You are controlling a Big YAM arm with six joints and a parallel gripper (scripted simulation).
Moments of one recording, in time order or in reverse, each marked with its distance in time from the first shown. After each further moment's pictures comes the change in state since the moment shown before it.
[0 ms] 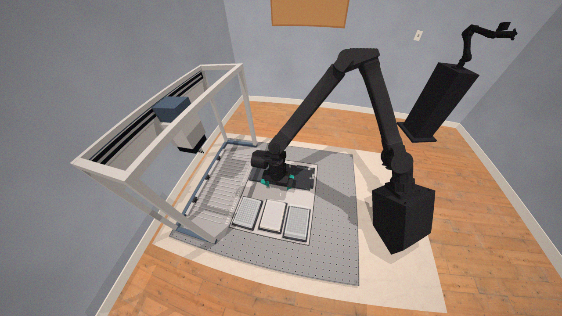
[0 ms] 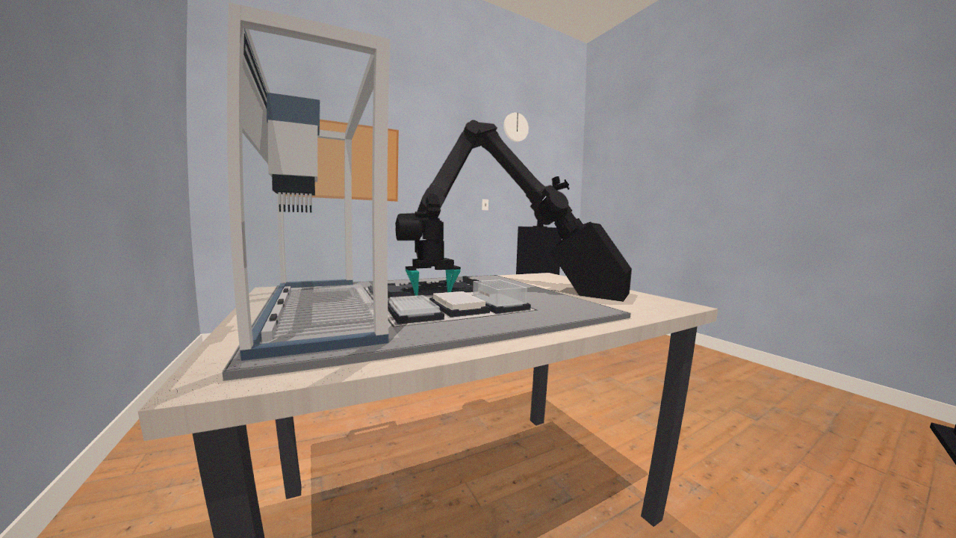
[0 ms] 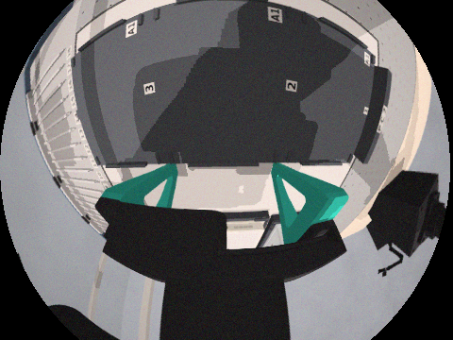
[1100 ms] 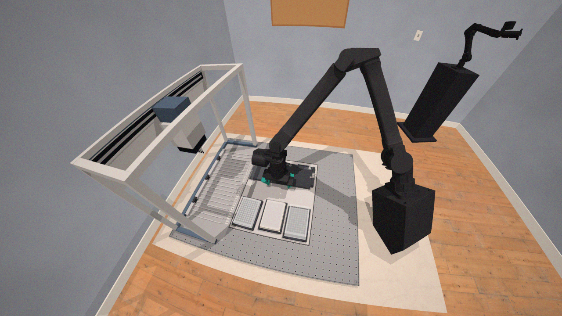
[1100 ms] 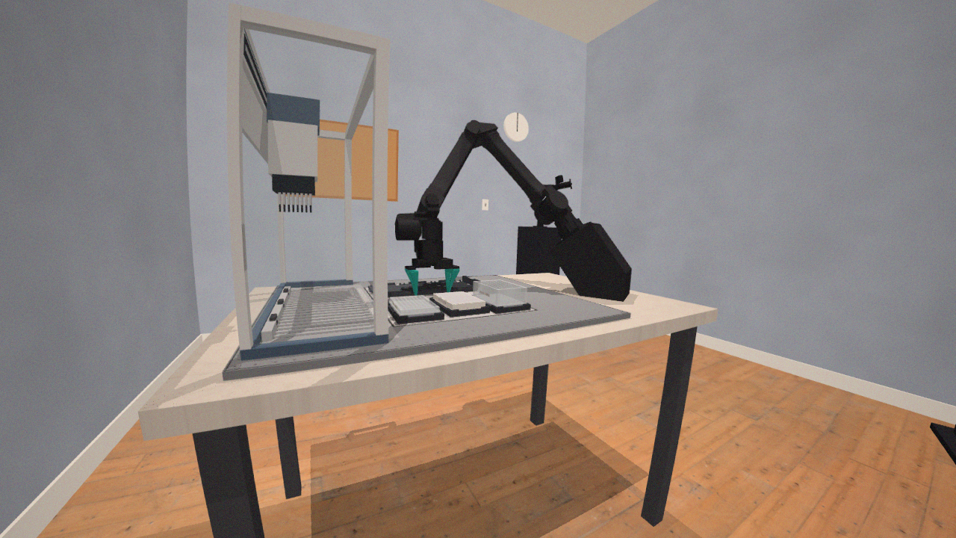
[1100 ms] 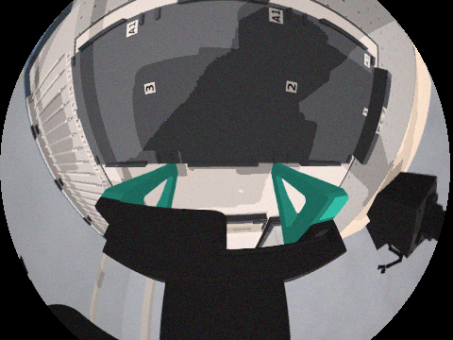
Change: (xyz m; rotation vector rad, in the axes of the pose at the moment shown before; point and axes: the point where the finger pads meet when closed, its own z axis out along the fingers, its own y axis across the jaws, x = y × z) arm -0.008 -0.001 -0.001 0.002 0.003 0.000
